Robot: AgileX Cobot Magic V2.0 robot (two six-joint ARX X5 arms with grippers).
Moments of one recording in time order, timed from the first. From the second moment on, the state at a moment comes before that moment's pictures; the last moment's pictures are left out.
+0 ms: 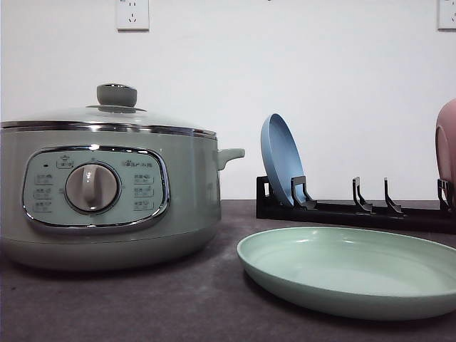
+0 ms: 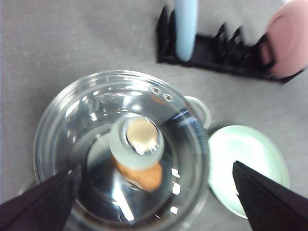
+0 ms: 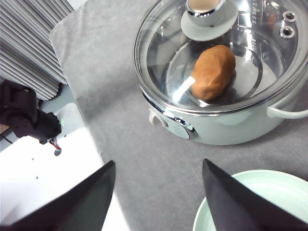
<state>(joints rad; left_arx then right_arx) -0.23 1.31 1.65 -1.10 0.31 -0.01 0.63 1.27 1.35 -0.86 -0.55 -0.01</state>
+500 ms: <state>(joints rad) -0.38 1.67 1.80 -1.19 0.11 0.04 0.63 1.27 1.35 -0.88 -0.55 -0.03</state>
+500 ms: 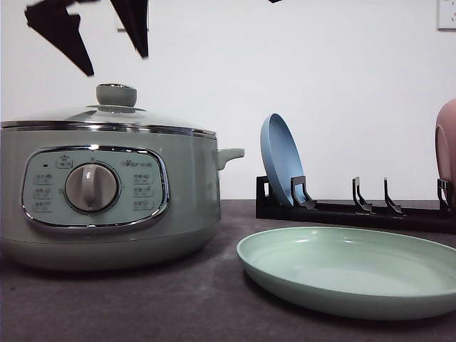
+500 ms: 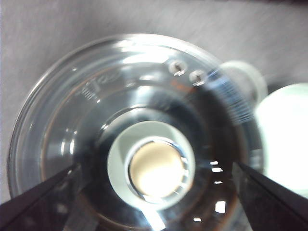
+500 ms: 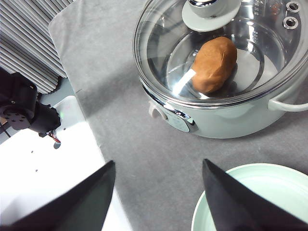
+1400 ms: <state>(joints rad) -0.42 1.74 1.80 -1.22 0.05 0.04 0.63 1.27 1.35 -0.89 -0.55 -0.05</state>
